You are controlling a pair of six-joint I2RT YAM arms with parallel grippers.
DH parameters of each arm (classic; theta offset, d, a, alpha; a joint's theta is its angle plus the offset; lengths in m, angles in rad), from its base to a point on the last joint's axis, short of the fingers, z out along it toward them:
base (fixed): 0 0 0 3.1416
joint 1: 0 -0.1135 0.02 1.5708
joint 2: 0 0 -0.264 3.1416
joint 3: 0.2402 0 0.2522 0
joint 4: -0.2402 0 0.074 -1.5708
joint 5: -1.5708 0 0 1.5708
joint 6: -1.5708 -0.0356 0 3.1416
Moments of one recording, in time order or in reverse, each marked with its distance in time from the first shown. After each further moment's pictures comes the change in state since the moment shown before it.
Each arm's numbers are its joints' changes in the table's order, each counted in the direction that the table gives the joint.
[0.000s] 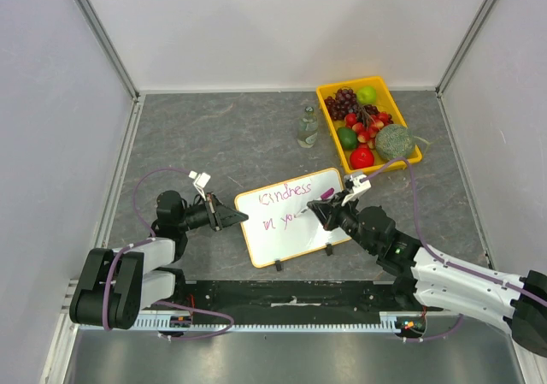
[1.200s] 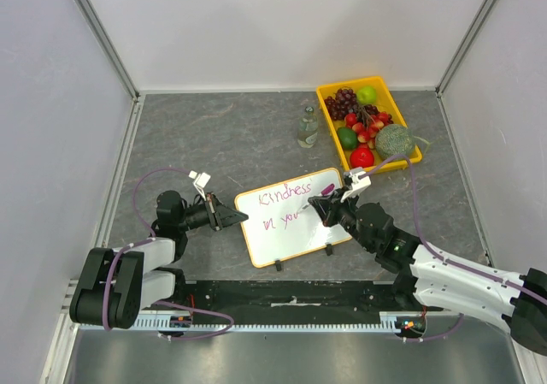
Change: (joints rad) left arm 0.000 0.003 0.000 0.006 0.000 0.000; right arm 0.002 0.021 0.044 -0.037 -0.046 0.020
